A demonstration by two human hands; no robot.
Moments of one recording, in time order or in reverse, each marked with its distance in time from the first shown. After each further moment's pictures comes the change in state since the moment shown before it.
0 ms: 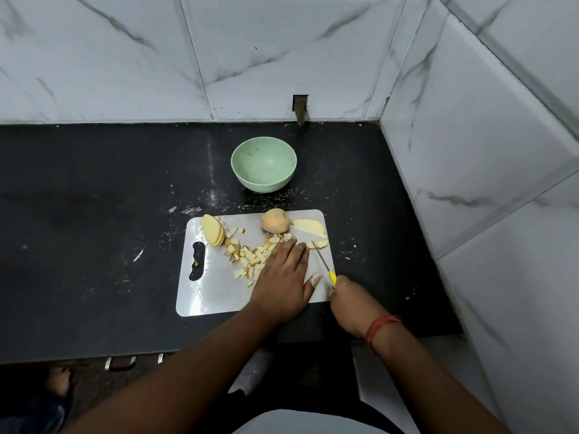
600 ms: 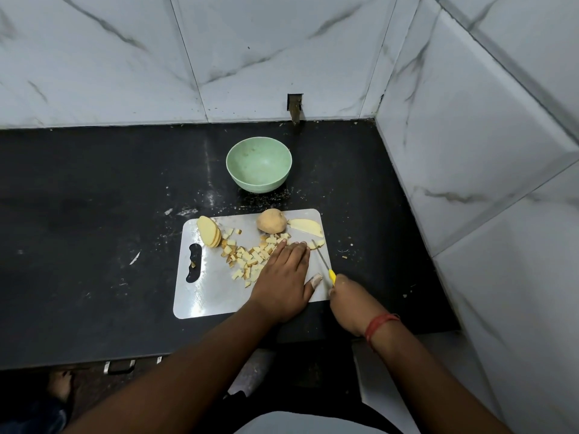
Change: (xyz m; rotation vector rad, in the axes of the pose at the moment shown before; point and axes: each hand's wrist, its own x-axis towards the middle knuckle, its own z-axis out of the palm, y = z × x) left_hand 0.004 0.002 0.001 0.044 0.011 0.085; right_hand 0.000 0.006 0.000 -0.012 0.007 -0.007
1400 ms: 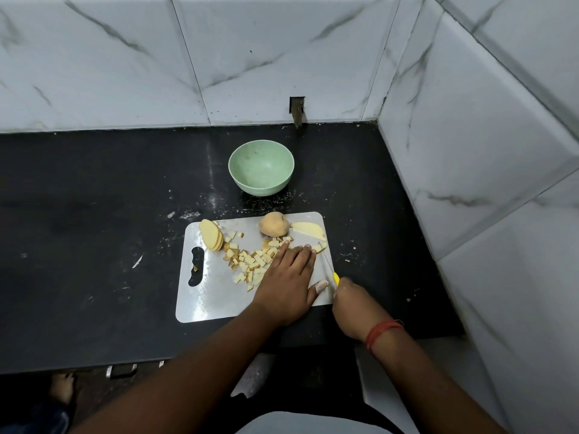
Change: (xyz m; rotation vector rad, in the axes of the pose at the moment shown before) left_hand 0.003 -0.001 -0.002 0.030 -0.020 0.032; right_hand 0.004 0.000 0.005 0.018 0.058 0.021
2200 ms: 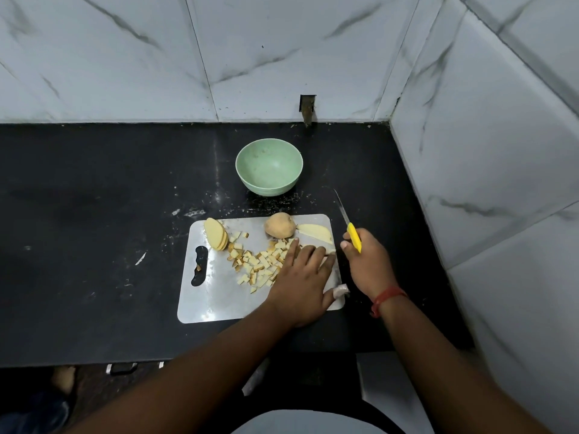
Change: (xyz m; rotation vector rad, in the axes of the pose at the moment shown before) left_hand 0.015 0.011 -0.001 -0.063 -0.019 -0.001; right_hand 0.059 -0.003 -0.036 0.517 0.387 -0.231
